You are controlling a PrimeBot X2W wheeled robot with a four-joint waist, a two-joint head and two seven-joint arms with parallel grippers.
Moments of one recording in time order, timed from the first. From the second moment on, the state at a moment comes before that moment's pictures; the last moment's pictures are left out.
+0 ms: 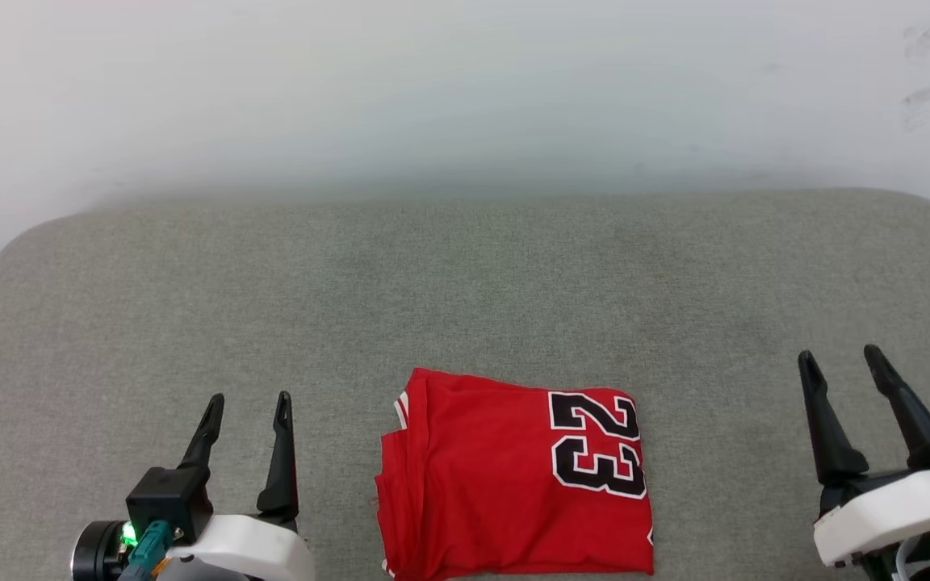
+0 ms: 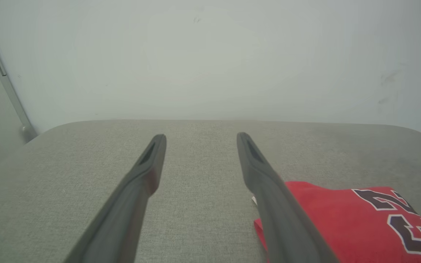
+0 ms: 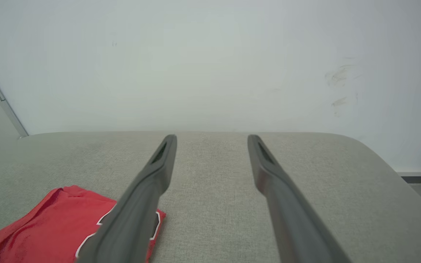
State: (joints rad) left arm -0.02 0.36 -0.37 0.02 -0.47 0.30 -0.24; right arm 0.02 -0.16 -0.05 -0.10 0.25 0.13 0.02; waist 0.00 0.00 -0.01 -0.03
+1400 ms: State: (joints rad) left arm -0.16 0.27 -0.32 0.03 -0.39 0.23 -0.26; right arm -0.05 -0.17 -0.25 0.17 0.91 0.13 0.71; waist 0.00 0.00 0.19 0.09
